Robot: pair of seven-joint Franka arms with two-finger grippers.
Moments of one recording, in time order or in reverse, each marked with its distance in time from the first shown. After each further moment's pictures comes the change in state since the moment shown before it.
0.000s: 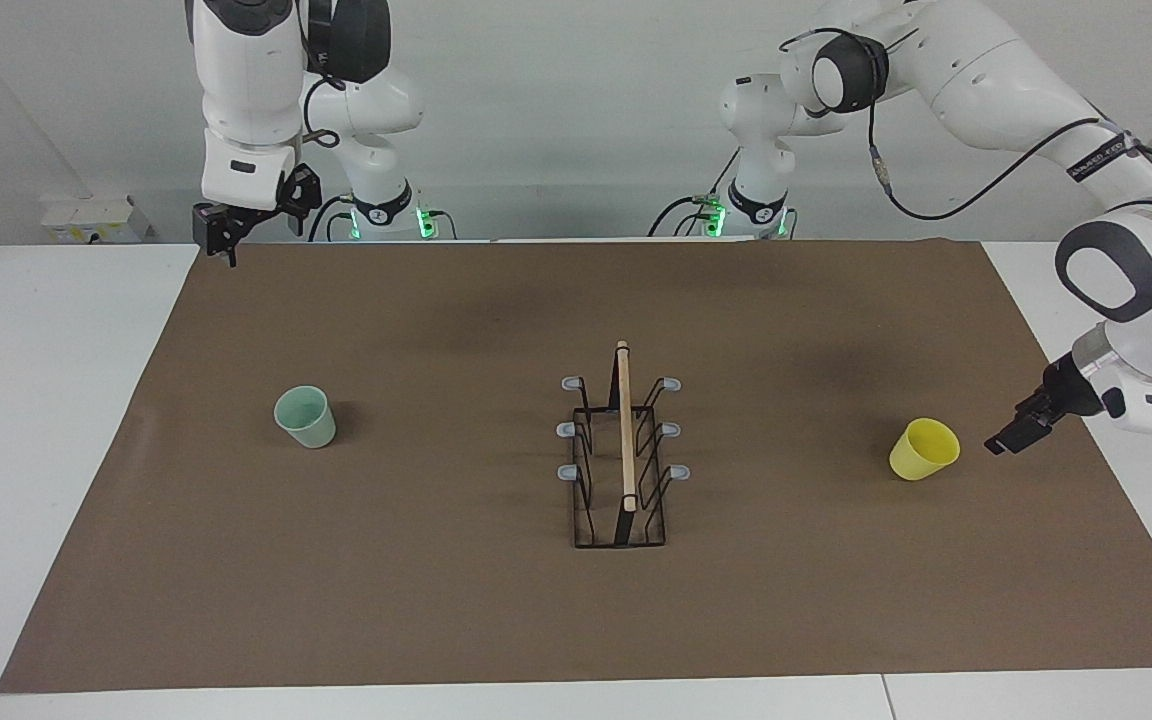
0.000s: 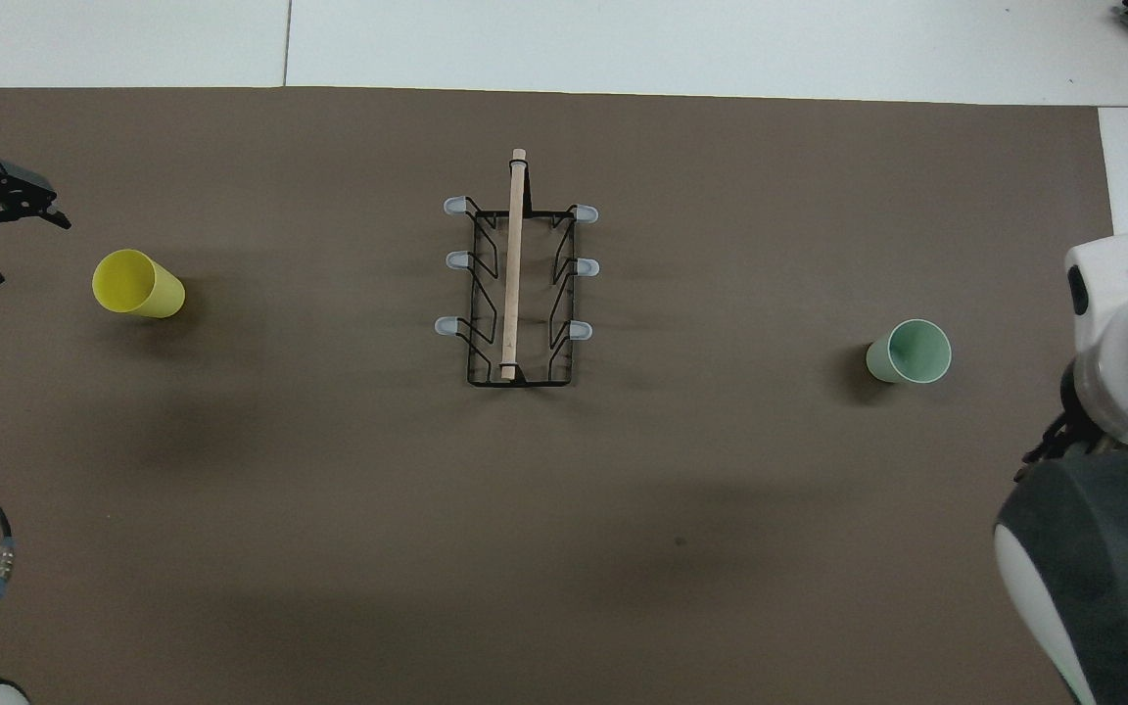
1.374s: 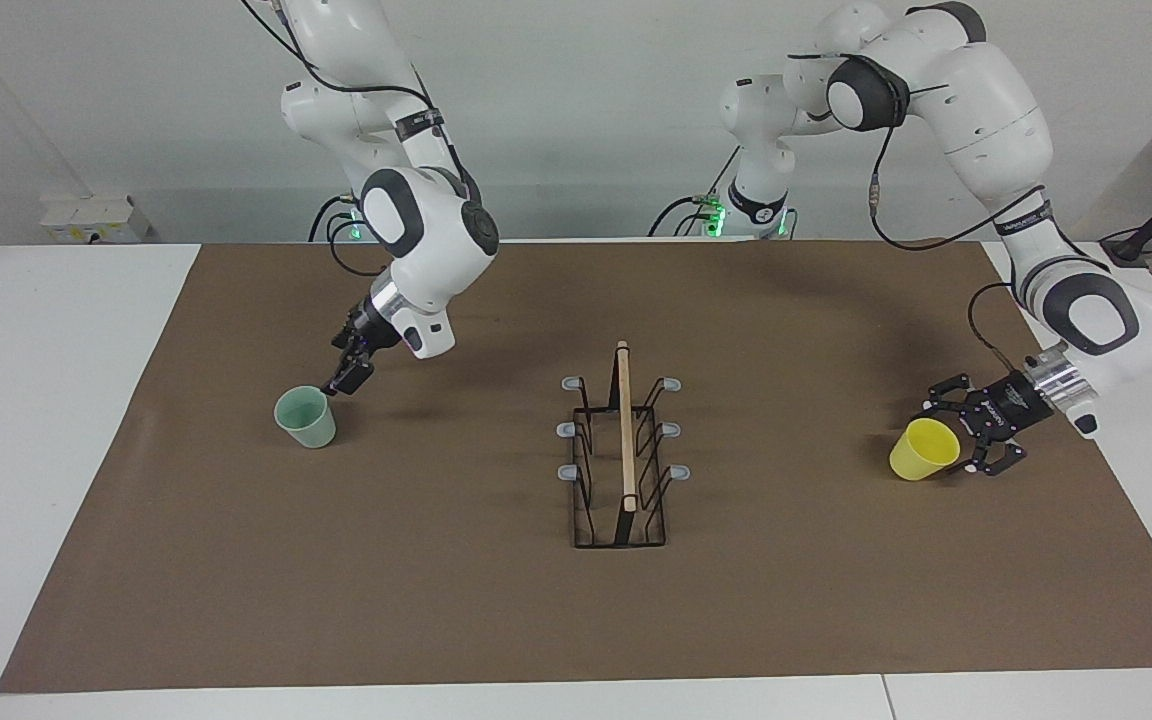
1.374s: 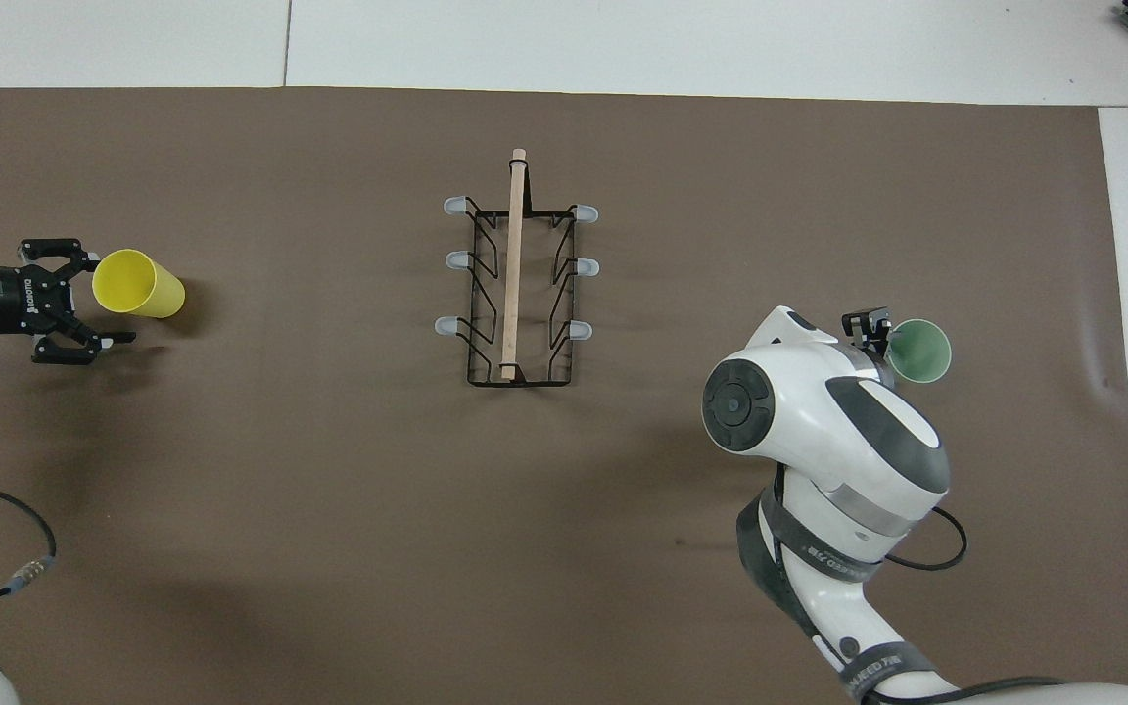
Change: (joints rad) left arm 0.050 0.018 0.082 -0.390 -0.739 0.003 -0.573; right arm 0.196 0.292 0.007 -0.288 -0.522 0.382 0.013
